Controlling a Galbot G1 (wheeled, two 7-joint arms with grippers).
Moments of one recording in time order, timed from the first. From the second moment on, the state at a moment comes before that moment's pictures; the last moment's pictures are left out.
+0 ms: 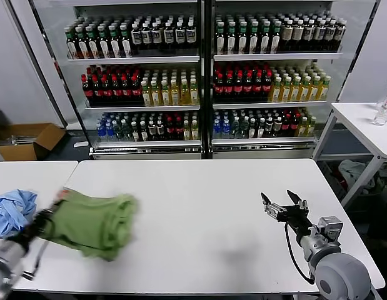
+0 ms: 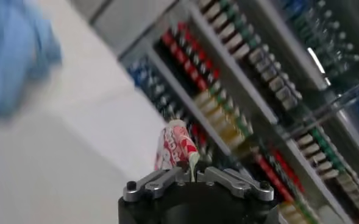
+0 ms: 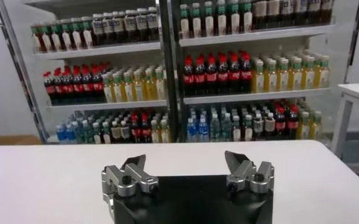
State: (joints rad) left arm 1.42 -1.04 -1.07 -1.95 -1.59 0.57 -0.25; right arm -1.33 0.96 0.52 2.17 0.73 -0.46 0.22
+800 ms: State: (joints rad) left arm 1.28 -1.25 -0.36 -2.05 -0.73 0.53 -0.29; right arm -1.31 0.94 0.50 2.18 0.68 -0.42 0.19
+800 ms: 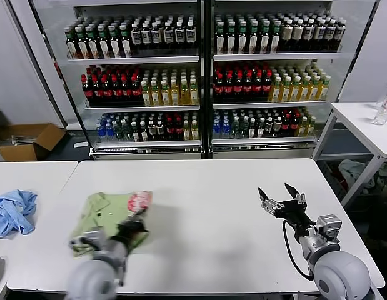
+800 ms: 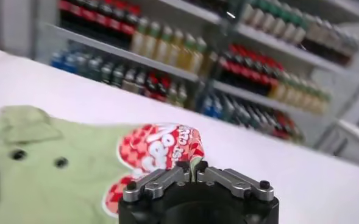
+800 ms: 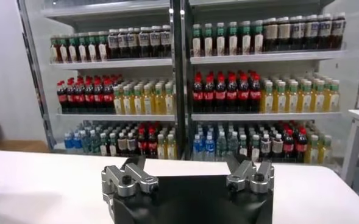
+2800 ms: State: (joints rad) left arm 1.52 -1.26 -0.59 -2.18 -0.44 0.30 -0.29; right arm -0.80 1.08 -0.14 1.67 0.86 -0.57 0.24
